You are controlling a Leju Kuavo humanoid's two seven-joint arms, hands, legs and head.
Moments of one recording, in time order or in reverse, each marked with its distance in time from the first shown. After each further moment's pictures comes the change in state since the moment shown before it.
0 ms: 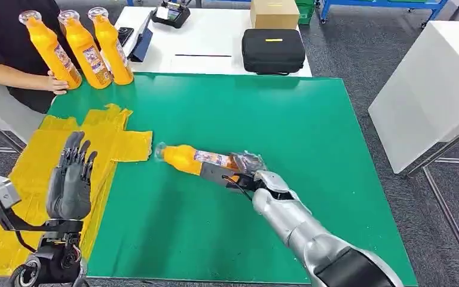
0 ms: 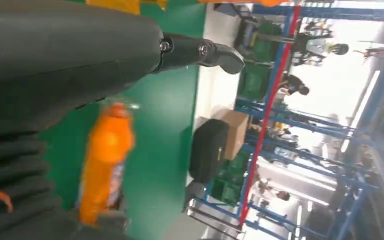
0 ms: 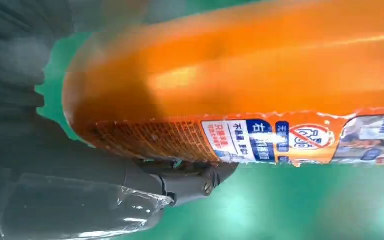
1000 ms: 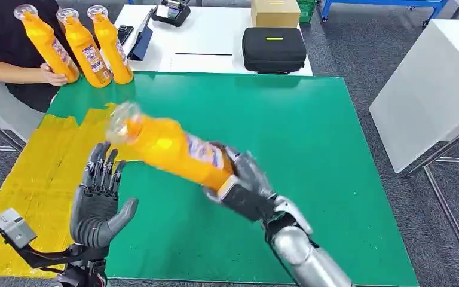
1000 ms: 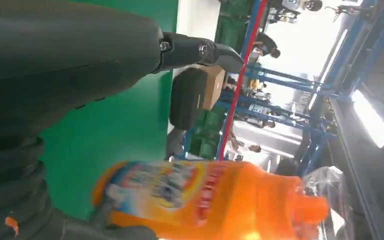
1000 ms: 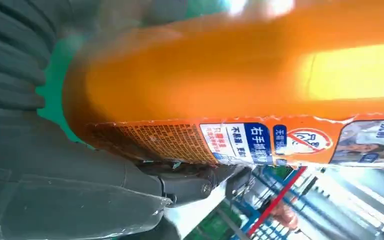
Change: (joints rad) left arm 0.089 -0.076 -0.207 -0.111 -0.033 -0.009 -0.133; right arm 0.436 -0.193 0.129 -1.010 -0.343 -0.020 -0.113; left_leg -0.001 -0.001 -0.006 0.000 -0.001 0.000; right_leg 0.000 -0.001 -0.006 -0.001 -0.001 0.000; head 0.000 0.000
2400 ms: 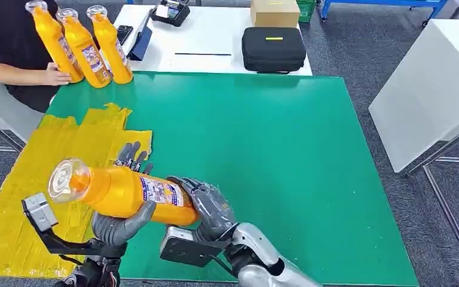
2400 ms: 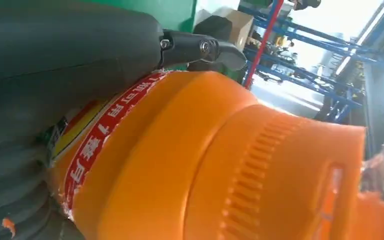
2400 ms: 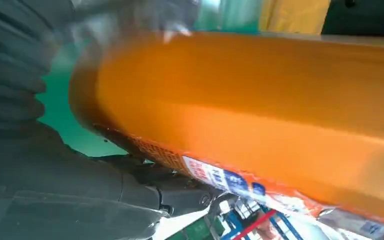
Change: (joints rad) left arm -0.080 0.053 -0.129 0.046 0.159 0.012 0.041; right arm -0.089 -0.008 0.384 0.113 0.141 -0.185 0.153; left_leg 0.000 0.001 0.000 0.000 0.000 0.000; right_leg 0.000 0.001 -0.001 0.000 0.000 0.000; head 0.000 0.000
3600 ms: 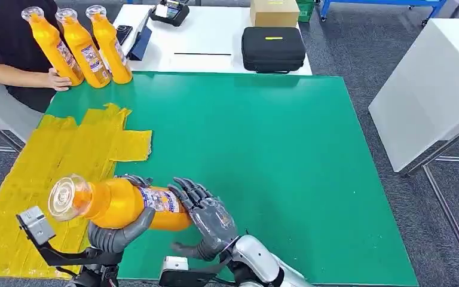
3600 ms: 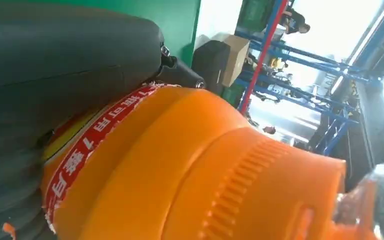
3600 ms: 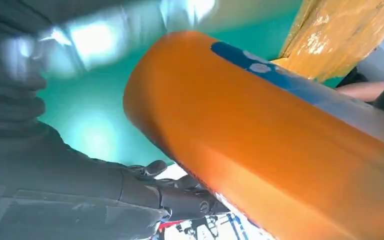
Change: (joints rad) left arm 0.054 0.010 0.013 -0.011 -0.061 0.048 -0.064; right arm 0.061 -0.027 0.021 0.047 0.244 -0.108 -0.029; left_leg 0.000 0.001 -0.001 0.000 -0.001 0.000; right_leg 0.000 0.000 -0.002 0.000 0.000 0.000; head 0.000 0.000
